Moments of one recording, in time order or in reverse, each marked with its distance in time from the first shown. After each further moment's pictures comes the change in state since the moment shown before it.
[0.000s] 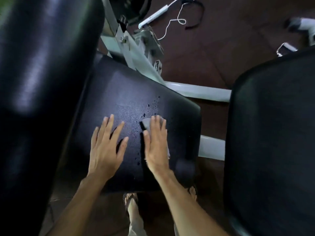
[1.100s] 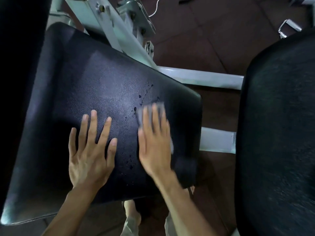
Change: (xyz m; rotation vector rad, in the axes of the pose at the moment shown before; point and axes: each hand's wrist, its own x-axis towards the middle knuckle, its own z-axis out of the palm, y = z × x) left_hand -0.003 0.000 0.017 0.180 0.011 -0.052; right_hand 0.009 0.029 0.012 -0.414 0.077 -0.183
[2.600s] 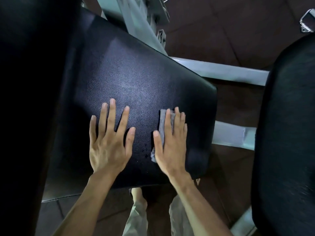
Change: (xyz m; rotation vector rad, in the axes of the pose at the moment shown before) left_hand 0.001 -0.003 0.002 0.029 -0.029 0.009; right_hand -0.027 -0.006 -0.002 0.074 -0.100 0.166
